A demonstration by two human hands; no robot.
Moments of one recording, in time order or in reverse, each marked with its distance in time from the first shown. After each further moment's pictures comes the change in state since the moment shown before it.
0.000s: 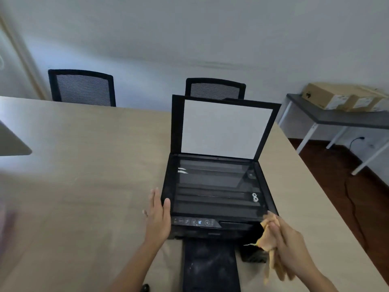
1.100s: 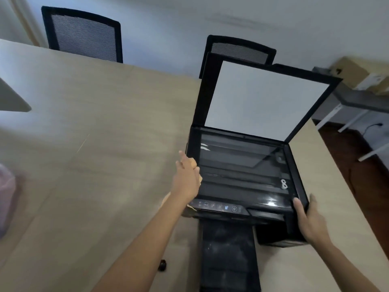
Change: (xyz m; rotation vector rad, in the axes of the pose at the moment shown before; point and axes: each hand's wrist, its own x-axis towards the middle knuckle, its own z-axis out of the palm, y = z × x) left_hand 0.066 0.010 0.008 0.281 -0.220 -0.052; right_hand 0.054 0.023 0.037 -0.190 0.047 0.424
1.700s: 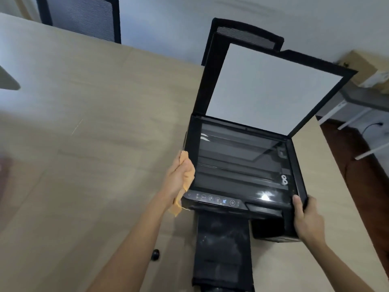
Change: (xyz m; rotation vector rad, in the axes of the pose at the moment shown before) left_hand -0.001 -0.045 0.010 -1.084 -0.213 -0.091; right_hand 0.004 0.010 0.014 0.000 0.159 -0.065
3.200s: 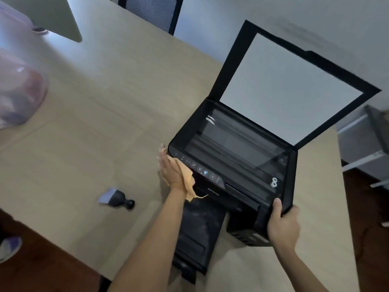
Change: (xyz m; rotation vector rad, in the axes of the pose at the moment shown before) left_hand -0.020 -0.073 0.090 -0.352 1.089 0.205; right_hand 0.007 0.019 0.001 0.116 -0.024 -0.102
